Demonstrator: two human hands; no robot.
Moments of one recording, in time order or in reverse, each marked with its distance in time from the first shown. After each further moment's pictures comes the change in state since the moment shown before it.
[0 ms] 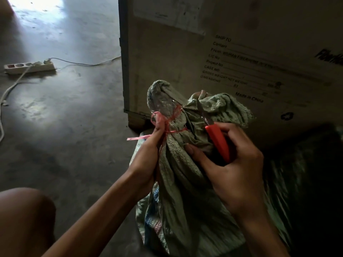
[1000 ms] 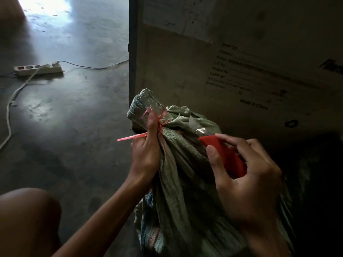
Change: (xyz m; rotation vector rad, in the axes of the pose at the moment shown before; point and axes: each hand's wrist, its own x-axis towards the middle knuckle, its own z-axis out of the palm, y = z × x) left_hand 0.009 0.000 -0.016 0.305 0.374 0.269; right_hand -0.012 -0.008 -0.004 -0.203 0.108 -0.018
